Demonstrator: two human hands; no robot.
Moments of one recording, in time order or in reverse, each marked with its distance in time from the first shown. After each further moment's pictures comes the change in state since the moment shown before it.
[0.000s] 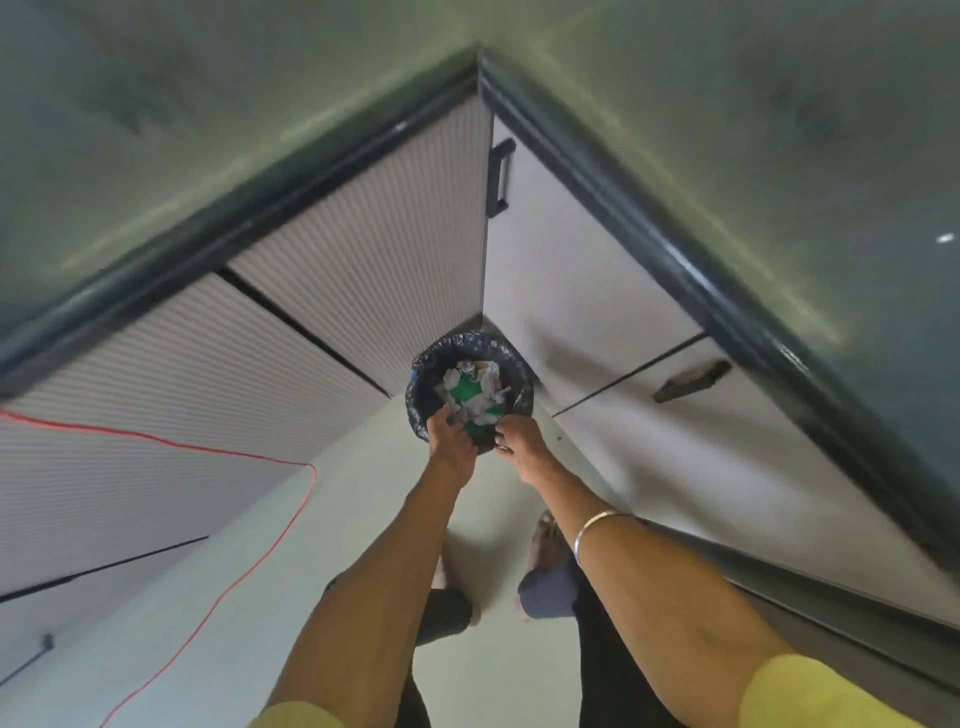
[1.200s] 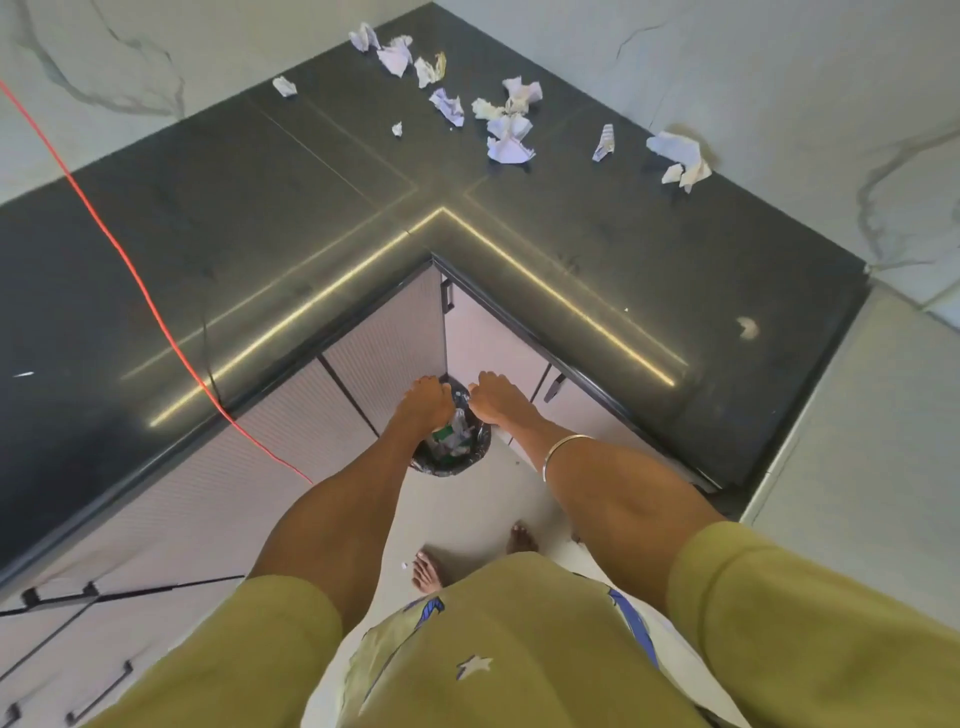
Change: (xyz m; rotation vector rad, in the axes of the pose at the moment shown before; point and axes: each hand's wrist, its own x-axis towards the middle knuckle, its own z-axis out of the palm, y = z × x) left_hand -0.250 0.076 0.031 1.701 0.034 0.780; right_hand -0.318 -0.117 -0.054 -1.055 0.200 -0.532
